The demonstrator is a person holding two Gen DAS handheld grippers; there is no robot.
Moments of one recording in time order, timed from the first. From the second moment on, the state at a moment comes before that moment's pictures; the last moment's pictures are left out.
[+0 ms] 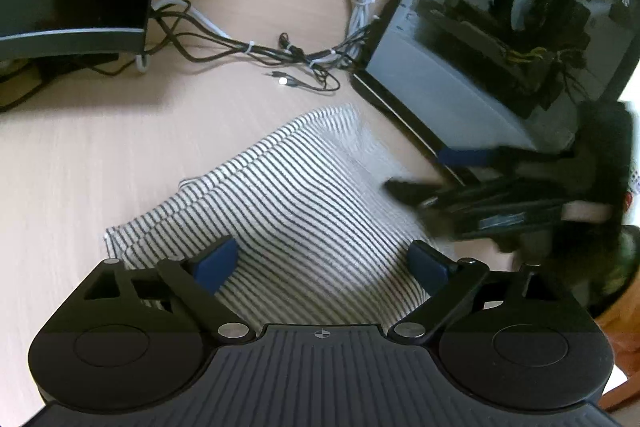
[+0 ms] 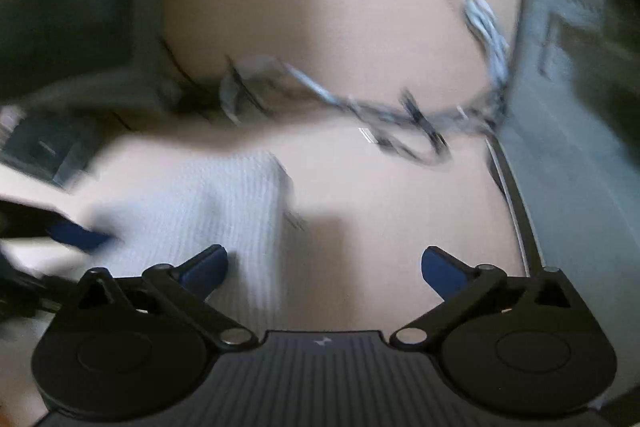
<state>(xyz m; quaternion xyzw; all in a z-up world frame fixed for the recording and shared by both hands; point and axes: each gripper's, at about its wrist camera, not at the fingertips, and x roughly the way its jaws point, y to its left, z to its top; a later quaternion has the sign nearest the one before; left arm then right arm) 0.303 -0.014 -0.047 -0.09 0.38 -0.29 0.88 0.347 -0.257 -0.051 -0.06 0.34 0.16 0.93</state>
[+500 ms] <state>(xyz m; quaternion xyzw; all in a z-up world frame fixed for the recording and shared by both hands) 0.266 -0.004 -0.067 -0.22 0.31 -0.21 0.90 0.412 -0.206 -0.031 -0.12 0.39 0.17 0.90</state>
